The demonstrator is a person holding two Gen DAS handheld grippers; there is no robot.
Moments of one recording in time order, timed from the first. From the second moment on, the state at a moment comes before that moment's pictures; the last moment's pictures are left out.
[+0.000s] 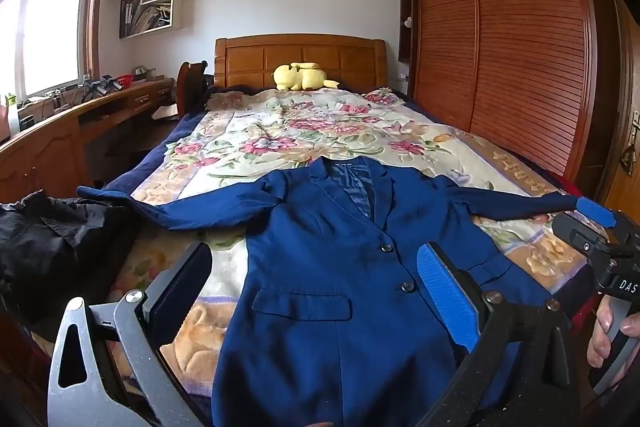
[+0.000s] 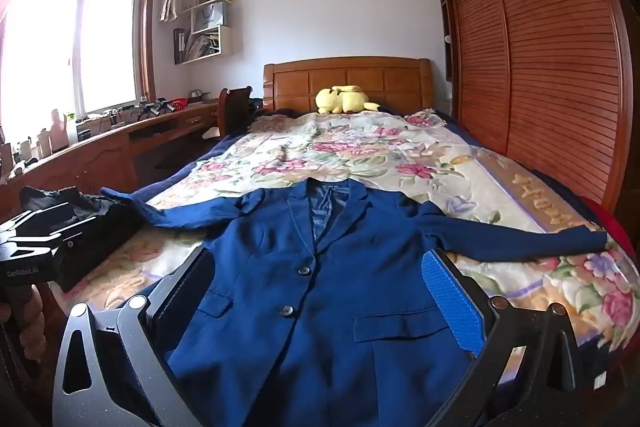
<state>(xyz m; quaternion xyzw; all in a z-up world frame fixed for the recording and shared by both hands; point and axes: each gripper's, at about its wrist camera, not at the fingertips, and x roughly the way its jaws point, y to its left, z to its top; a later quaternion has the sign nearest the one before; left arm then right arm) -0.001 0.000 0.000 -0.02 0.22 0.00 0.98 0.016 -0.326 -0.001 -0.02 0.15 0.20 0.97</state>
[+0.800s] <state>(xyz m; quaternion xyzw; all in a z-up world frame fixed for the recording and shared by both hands) 0.003 0.003 -0.006 -0.02 0.23 0.00 0.97 0.018 -0.327 -0.003 -0.01 0.16 0.20 0.97</state>
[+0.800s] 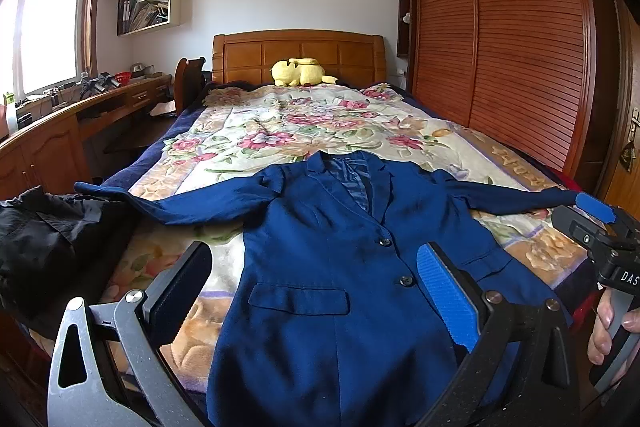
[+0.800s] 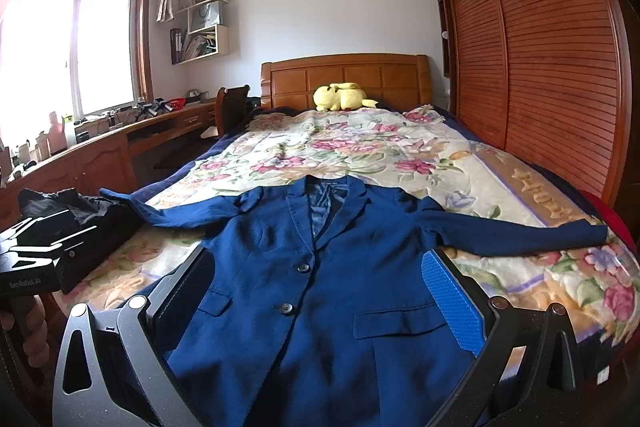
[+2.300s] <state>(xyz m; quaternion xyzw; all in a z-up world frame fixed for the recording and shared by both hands) -0.003 -0.011 -0.006 -0.02 0.23 0.00 0.97 0.017 -0.328 -0.003 -0.01 0.16 0.20 0.97</state>
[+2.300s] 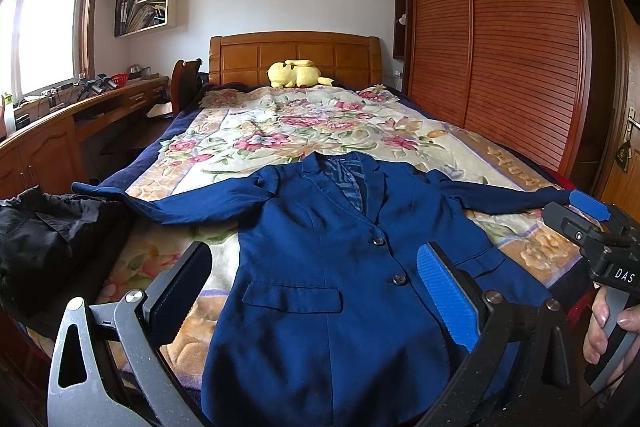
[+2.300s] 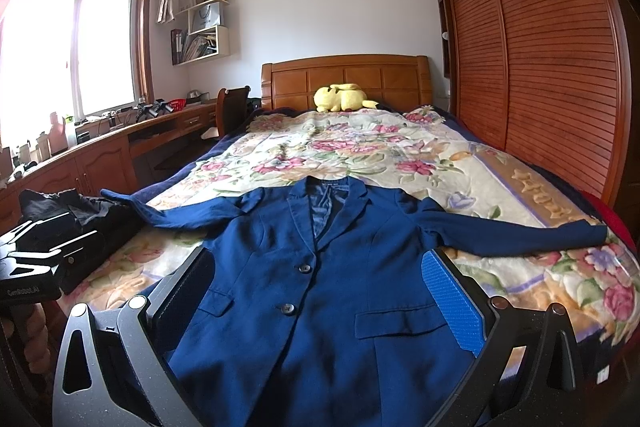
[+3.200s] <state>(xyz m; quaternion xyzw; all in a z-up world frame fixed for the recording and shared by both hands) 0.001 -0.010 -0.013 -0.02 0.24 0.00 0.97 0.018 -0.327 -0.005 -0.01 0.16 0.20 0.97</state>
